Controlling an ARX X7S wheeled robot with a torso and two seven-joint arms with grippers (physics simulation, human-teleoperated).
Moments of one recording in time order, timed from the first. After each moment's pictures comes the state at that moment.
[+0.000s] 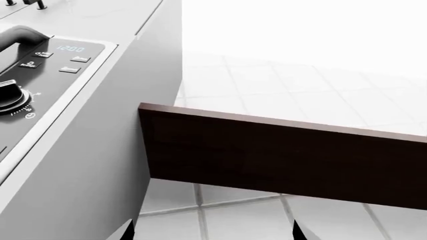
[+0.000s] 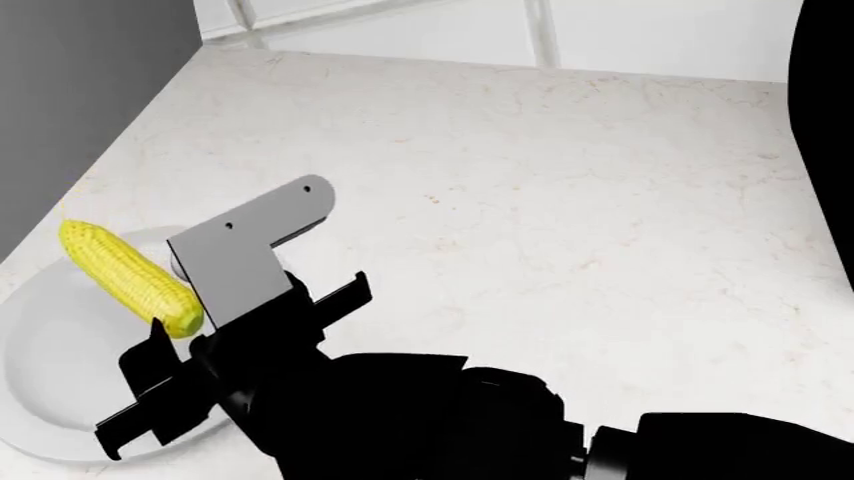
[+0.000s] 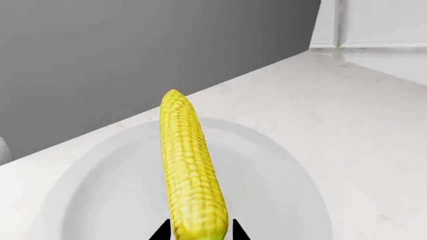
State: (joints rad) left arm -1.81 -0.87 1.33 1.05 -0.85 0.01 -1.57; right arm 1.42 0.28 -1.65 0.07 1.54 0.12 0.51
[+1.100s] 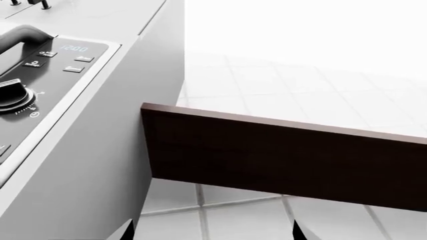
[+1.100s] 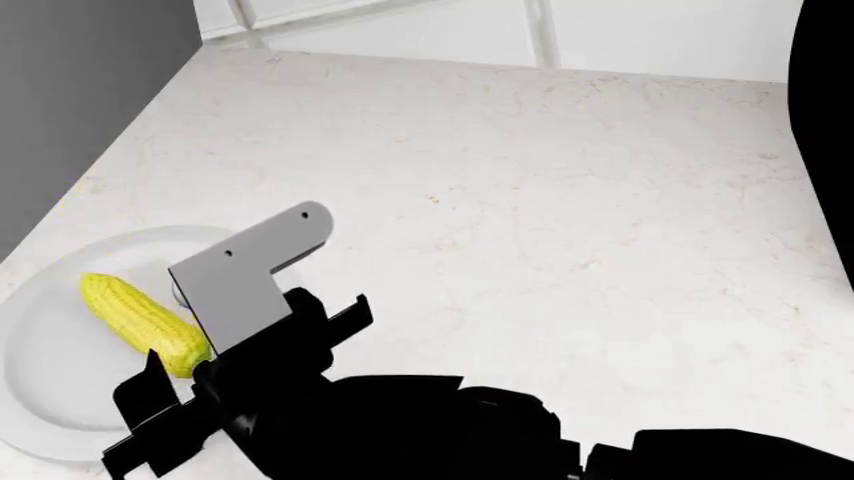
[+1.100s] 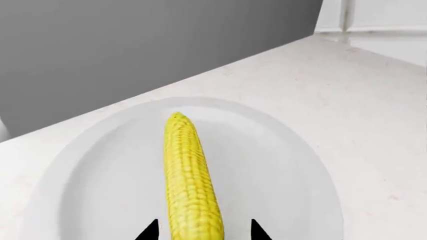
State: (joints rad) left arm -1.79 -0.88 1.32 1.05 -0.84 0.02 -1.57; right arm 1.39 0.28 -1.65 0.07 1.53 0.14 0.52
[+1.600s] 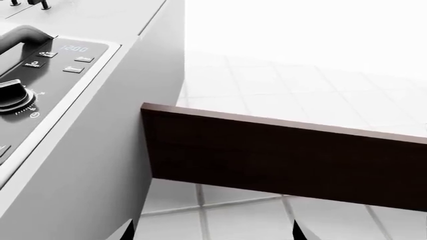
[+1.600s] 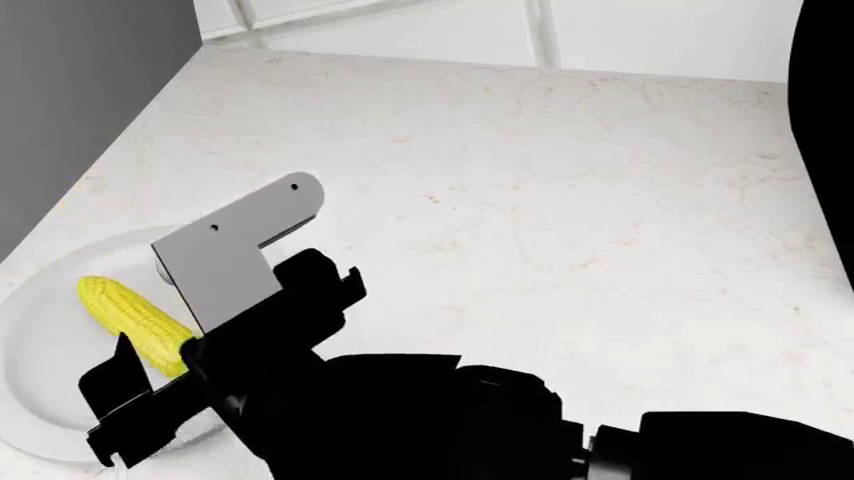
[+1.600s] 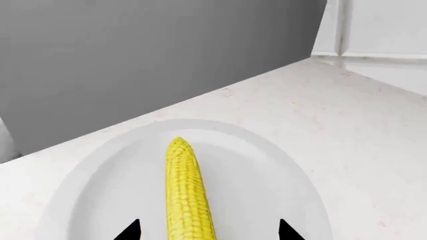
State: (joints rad) left arm -1.80 -0.88 1.32 1.05 -0.85 0.02 -1.57; right arm 1.42 0.28 -1.63 0.04 1.52 0.15 0.53
